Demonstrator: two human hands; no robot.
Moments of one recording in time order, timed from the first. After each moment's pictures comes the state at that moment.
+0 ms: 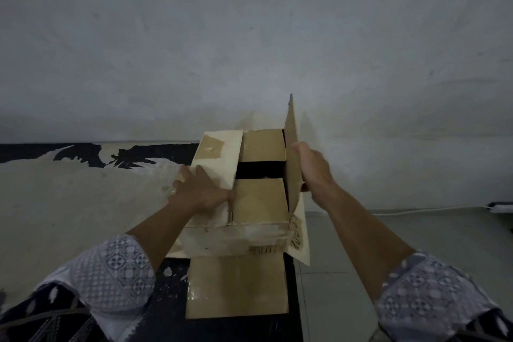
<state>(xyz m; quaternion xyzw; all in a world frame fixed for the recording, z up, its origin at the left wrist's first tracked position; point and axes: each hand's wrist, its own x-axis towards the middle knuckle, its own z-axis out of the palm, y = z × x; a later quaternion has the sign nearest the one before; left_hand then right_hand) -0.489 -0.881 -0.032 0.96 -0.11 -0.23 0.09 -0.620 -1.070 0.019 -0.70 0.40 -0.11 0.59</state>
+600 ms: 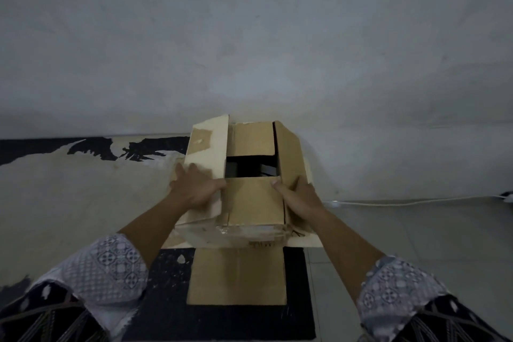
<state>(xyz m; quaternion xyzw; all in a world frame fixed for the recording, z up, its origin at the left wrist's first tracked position) -0.475 -0.838 -0.039 0.95 -0.11 -0.23 0.18 -0.631 -1.040 -0.076 -0.73 0.40 0.07 0.54</state>
